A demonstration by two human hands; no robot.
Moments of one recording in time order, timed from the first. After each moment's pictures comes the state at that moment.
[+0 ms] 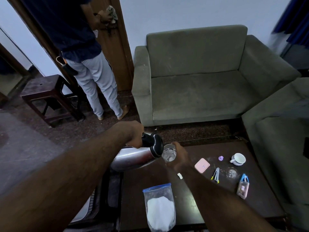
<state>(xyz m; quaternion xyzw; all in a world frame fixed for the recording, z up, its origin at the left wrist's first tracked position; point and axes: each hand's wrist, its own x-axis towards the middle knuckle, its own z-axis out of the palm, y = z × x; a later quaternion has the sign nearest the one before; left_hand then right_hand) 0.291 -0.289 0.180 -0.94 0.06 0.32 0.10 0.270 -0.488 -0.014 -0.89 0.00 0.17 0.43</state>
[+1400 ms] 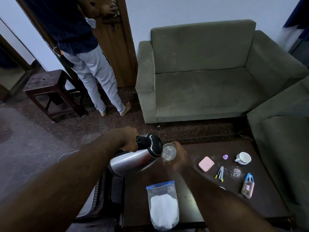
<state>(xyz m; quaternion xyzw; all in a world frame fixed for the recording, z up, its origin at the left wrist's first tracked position) 0.274 -0.247 0.152 -0.94 0.01 0.34 0.01 0.267 -0.465 -0.040 -0.89 0.00 0.17 0.42</state>
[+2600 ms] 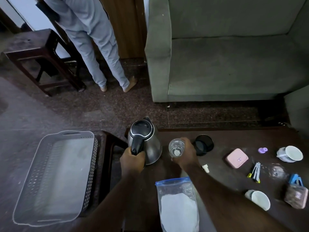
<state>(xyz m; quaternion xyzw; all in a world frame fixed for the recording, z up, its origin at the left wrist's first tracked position) 0.222 -0.219 -0.138 -0.74 -0.47 0.00 -0.48 0.296 -0.403 -0.261 -0.87 0.02 0.15 0.47</state>
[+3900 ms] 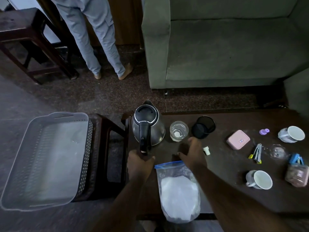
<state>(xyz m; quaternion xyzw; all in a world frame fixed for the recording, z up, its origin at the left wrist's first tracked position) 0.160 -0.231 -0.267 -0.78 -0.44 0.08 -0.44 0.239 -0.433 -0.295 -0.92 0.04 0.13 0.36</state>
